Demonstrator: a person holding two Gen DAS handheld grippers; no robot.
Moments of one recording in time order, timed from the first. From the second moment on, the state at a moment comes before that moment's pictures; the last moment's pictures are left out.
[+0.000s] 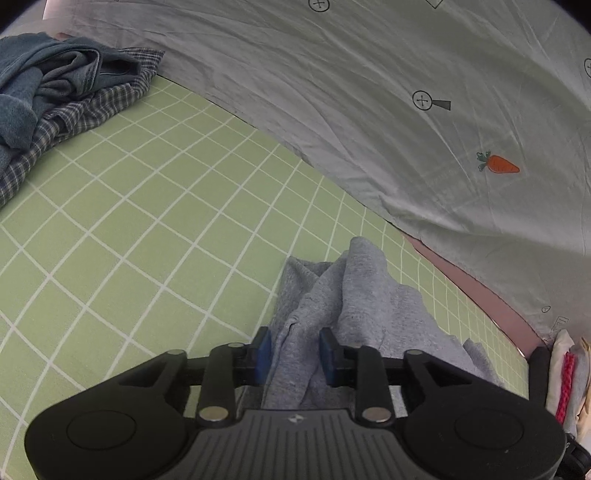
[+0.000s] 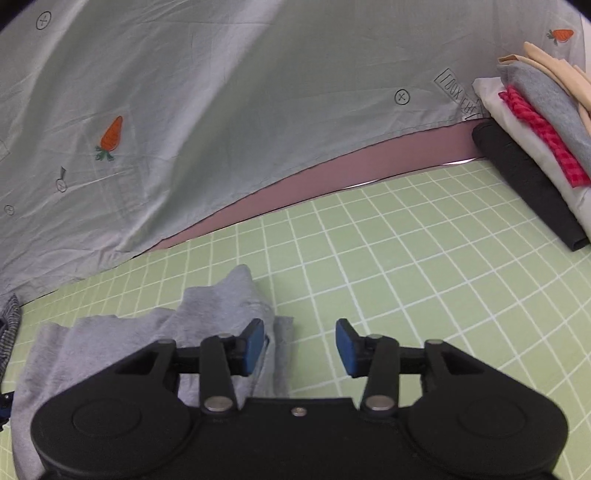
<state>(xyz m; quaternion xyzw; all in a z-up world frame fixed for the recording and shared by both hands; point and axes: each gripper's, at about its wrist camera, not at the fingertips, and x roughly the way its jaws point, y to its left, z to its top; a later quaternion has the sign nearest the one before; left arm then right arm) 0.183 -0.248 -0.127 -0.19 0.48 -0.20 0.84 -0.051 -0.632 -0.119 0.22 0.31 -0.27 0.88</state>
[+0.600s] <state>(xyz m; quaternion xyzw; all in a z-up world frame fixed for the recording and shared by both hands) 0.121 -0.217 -0.124 -0.16 0.50 -0.20 0.83 -0.082 -0.547 -0.115 0.15 0.35 -0.25 0.89</state>
